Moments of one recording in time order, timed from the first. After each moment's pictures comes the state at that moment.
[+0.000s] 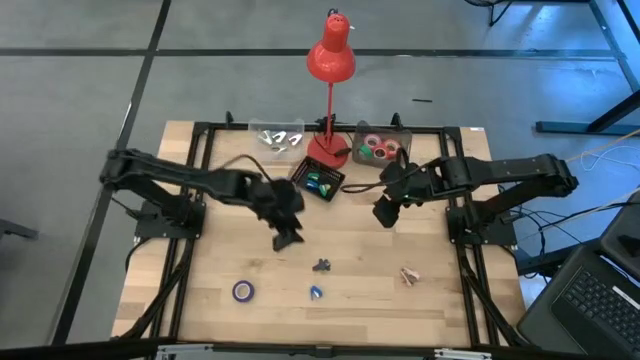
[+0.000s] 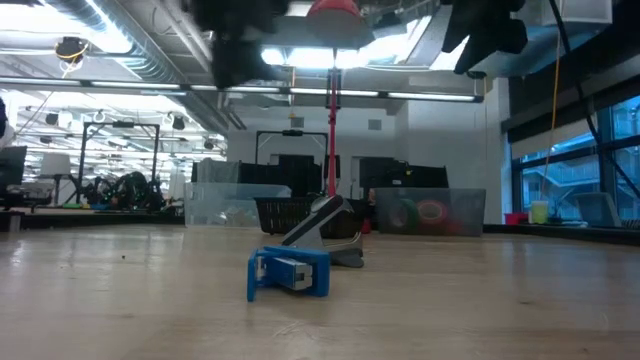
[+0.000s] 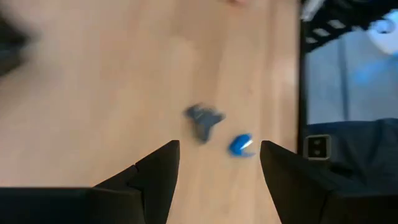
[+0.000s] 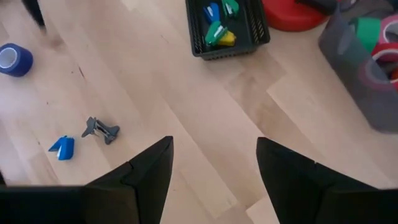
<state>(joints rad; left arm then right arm) -0.07 1.41 1.10 -0.50 0.22 -0.49 0.14 1.30 1.28 -1.04 0.24 0.75</state>
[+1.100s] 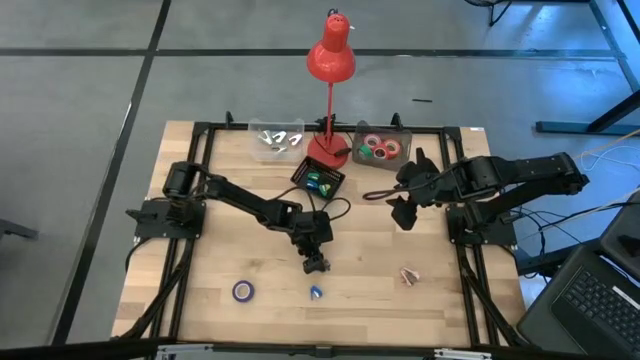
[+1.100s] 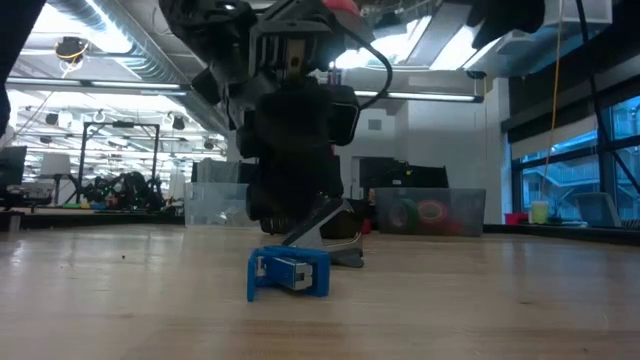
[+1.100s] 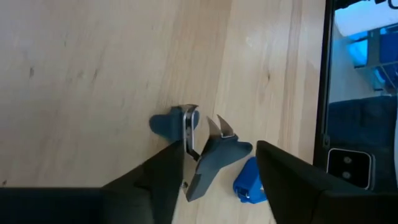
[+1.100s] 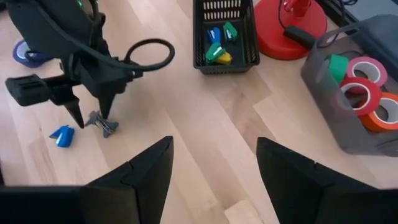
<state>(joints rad) -0.11 1.94 1.10 -0.03 0.44 -0.64 0.22 1.18 1.28 -1.10 0.35 0.67</state>
